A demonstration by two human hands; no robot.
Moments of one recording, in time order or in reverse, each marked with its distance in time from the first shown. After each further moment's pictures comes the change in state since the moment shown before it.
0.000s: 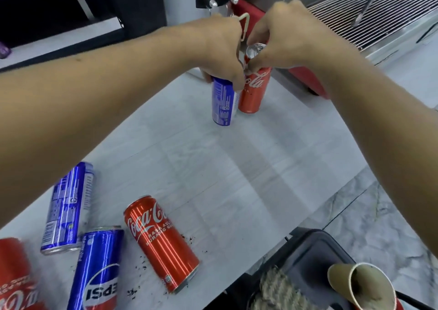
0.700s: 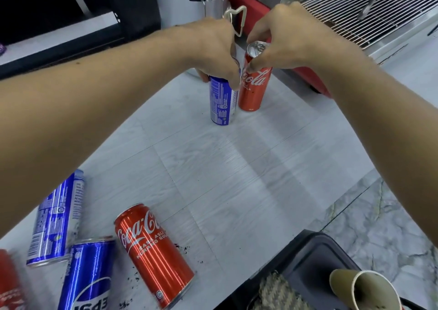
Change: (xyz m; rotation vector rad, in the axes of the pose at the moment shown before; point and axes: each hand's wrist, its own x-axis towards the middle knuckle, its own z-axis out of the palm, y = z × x) left_hand 0.031 -0.010 0.014 -0.050 -0.052 -0.067; right_hand 0.014 0.024 0.012 -0.028 -0.048 -0.031
